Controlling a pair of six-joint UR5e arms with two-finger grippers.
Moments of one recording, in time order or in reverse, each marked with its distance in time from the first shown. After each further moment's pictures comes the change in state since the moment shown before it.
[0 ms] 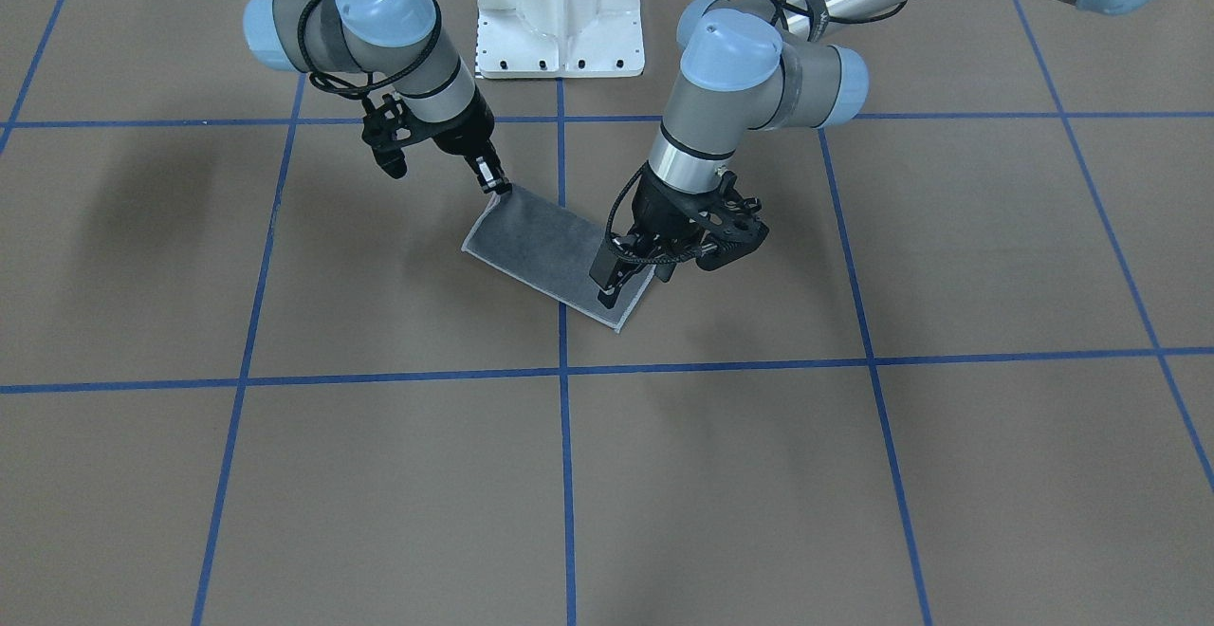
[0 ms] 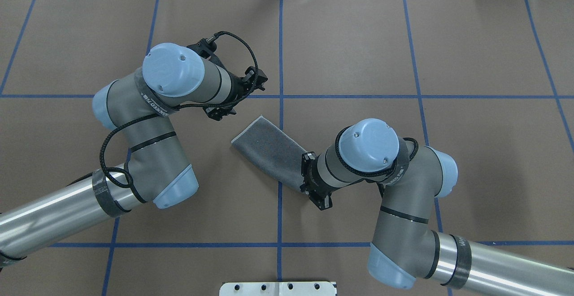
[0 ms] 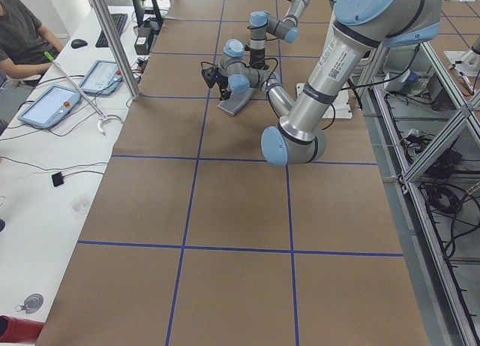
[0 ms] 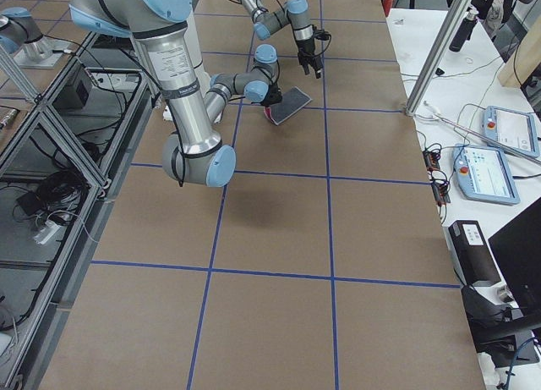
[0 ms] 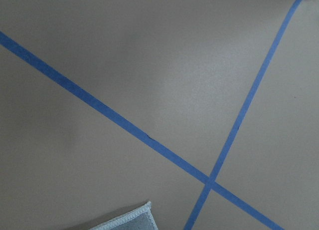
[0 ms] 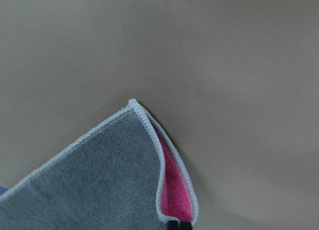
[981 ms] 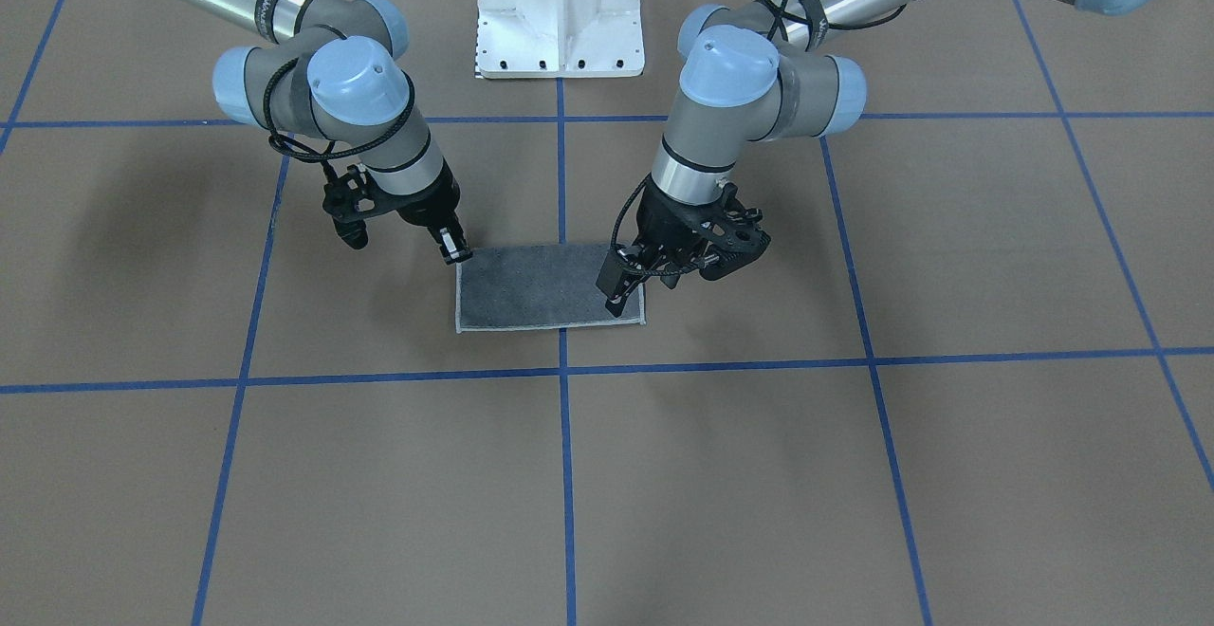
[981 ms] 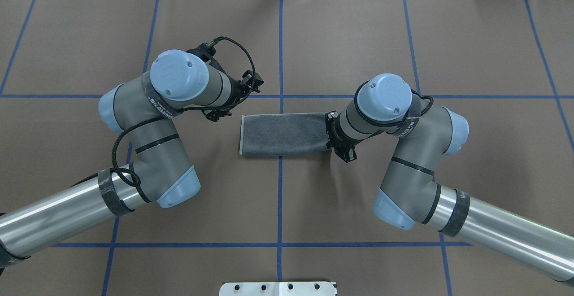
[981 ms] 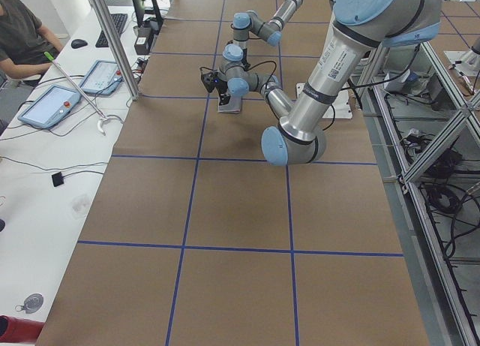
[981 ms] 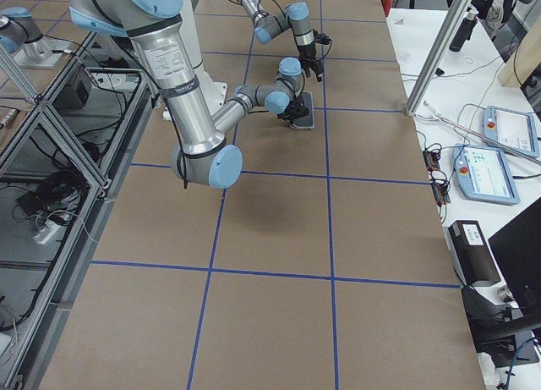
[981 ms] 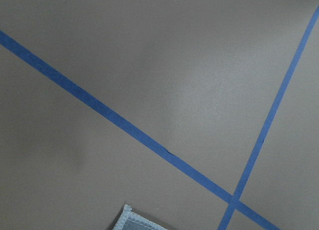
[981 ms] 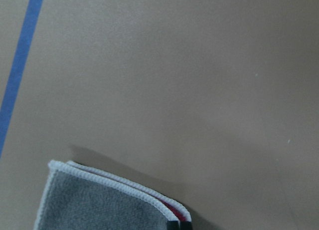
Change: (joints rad) left arm 0.009 -0.005 0.063 -0.006 0.043 0.006; right arm 0.171 0.009 -0.139 0.018 0.019 -0.228
